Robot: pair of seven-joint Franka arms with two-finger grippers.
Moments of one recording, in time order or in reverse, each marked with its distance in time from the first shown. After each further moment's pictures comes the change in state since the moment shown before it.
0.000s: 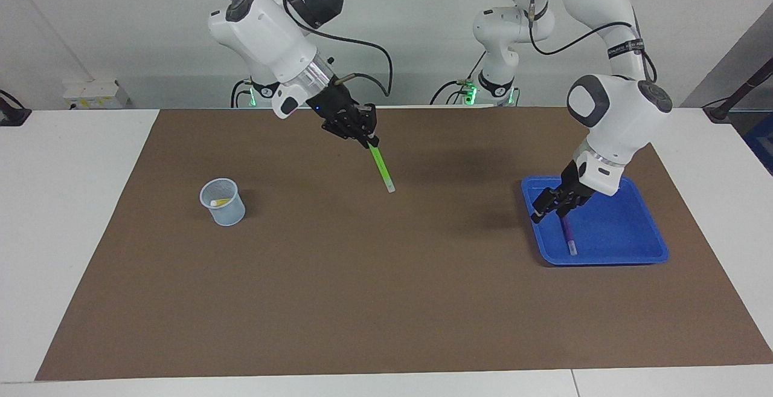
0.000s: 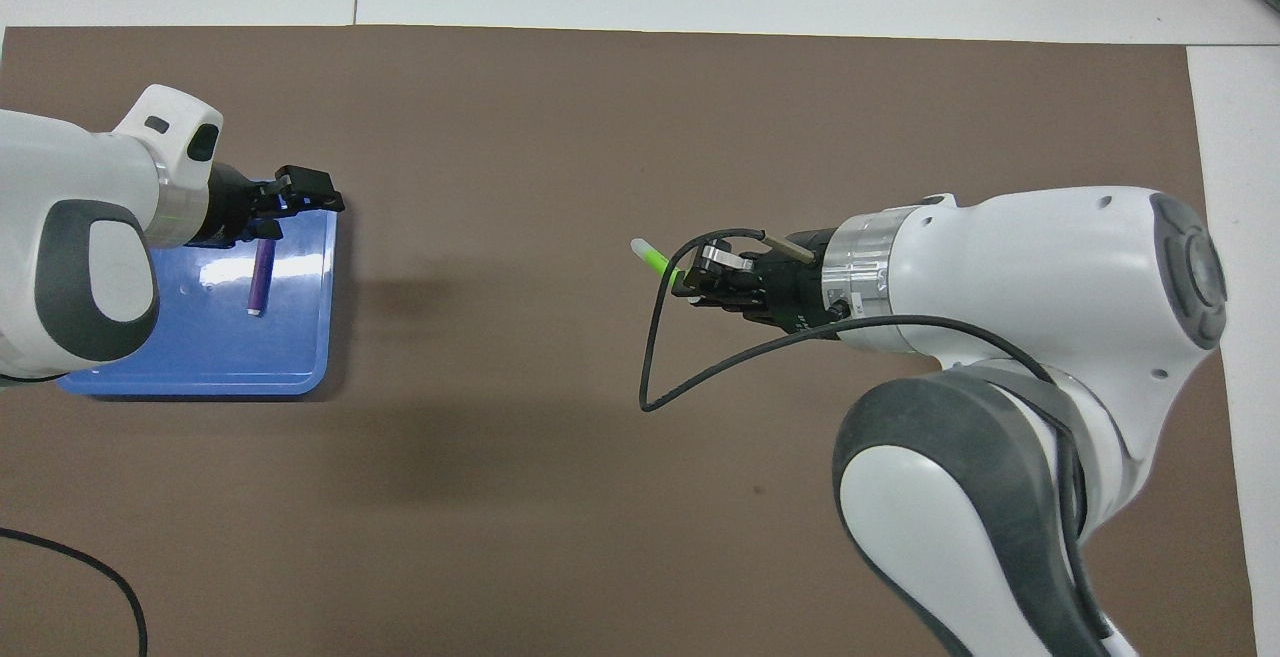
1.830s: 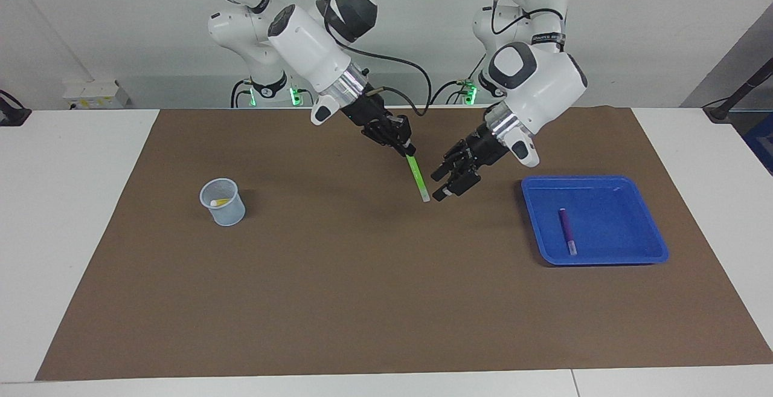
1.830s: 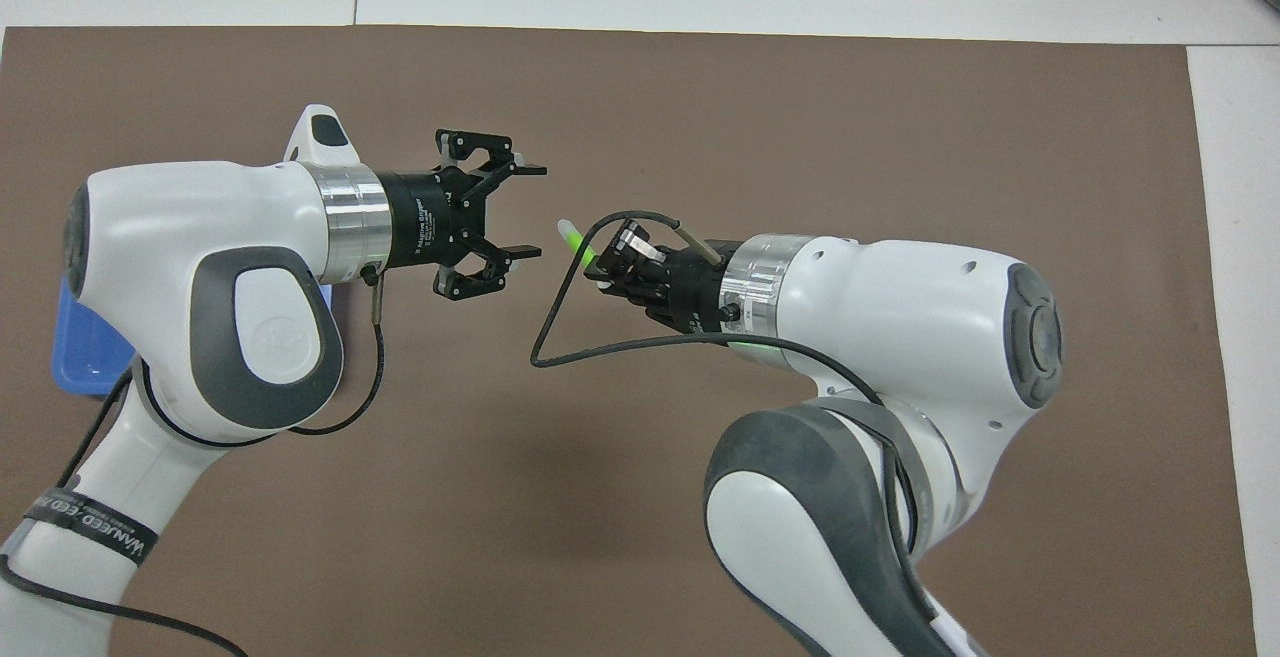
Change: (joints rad) left arm -0.197 -0.081 -0.131 -0.044 -0.613 0.137 -0.862; right arm 0.135 0.074 -0.002 -0.023 0.090 0.290 0.187
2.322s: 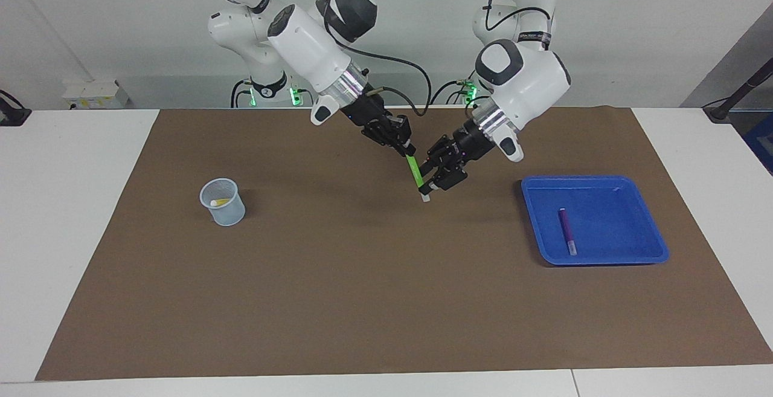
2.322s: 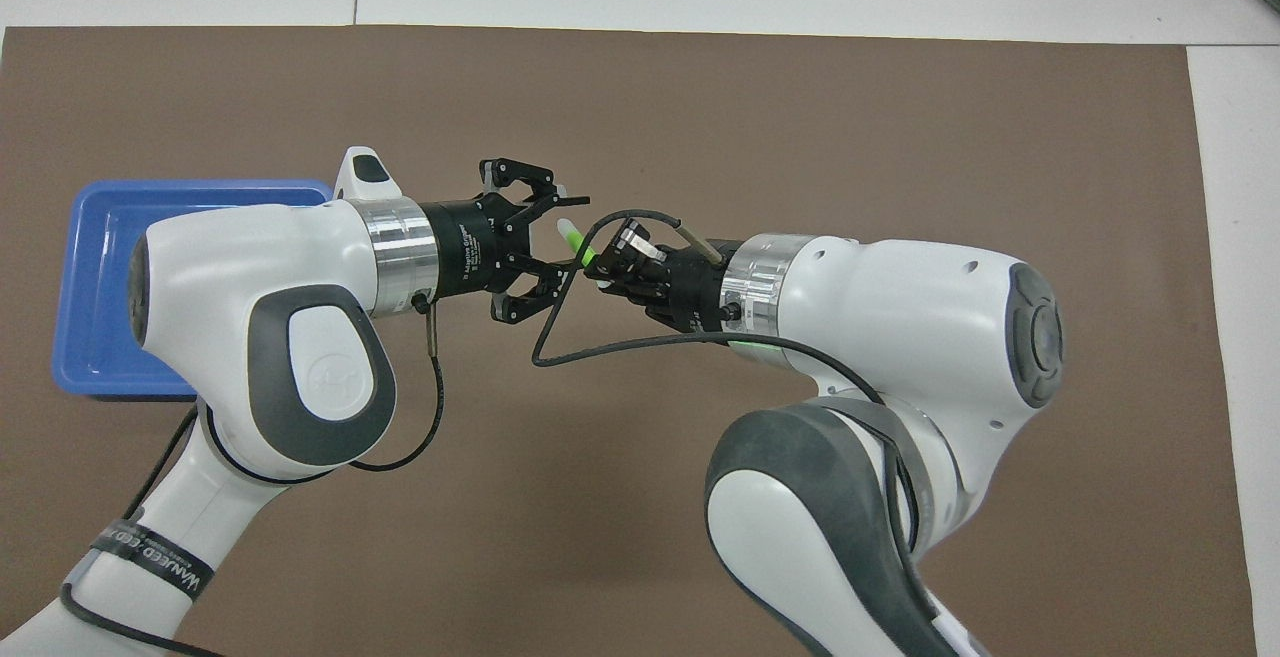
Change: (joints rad) left arm -0.058 -0.013 0.000 -0.031 -0.077 0.083 -0.086; right arm 0.000 0.000 0.000 0.000 0.000 0.000 0.000
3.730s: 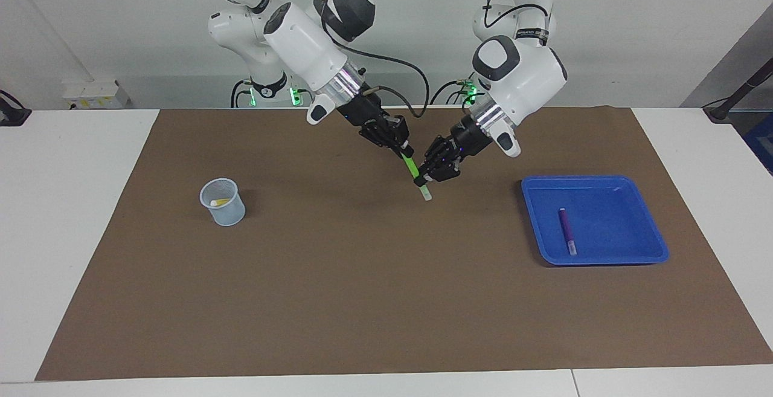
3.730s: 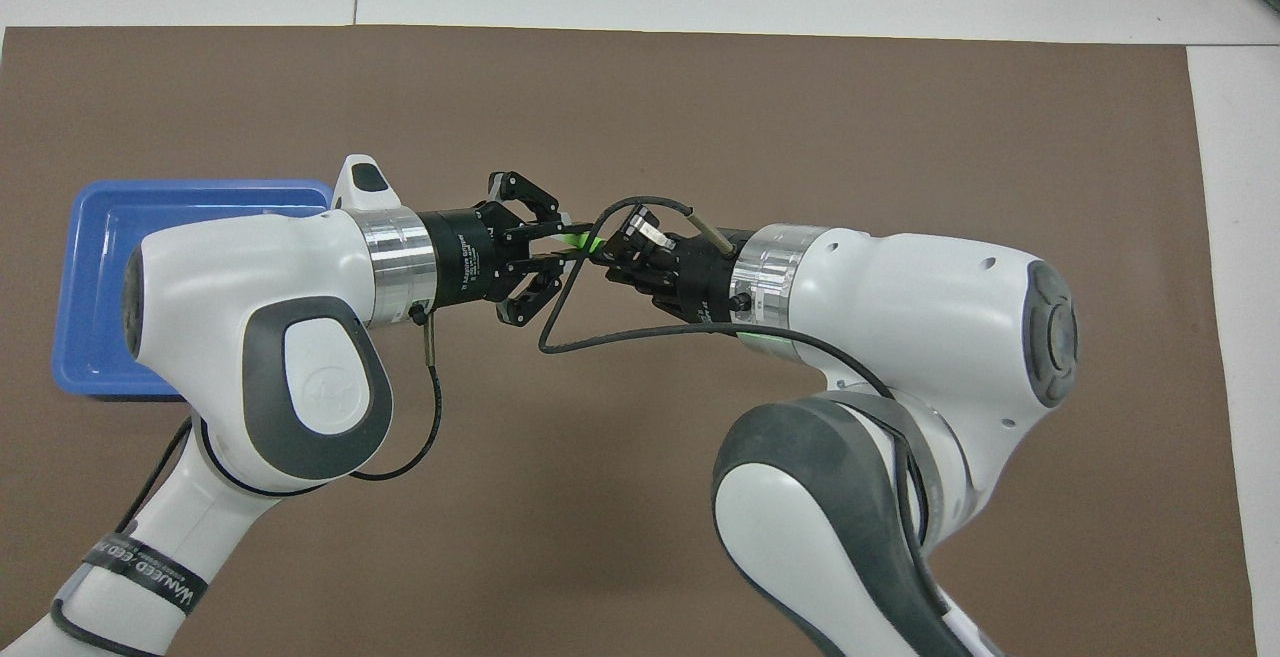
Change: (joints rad) left arm -0.003 -0.030 0.009 -0.018 0.000 -0.020 0.030; right arm -0.002 0.000 -0.007 0.007 0.001 0.013 0.005
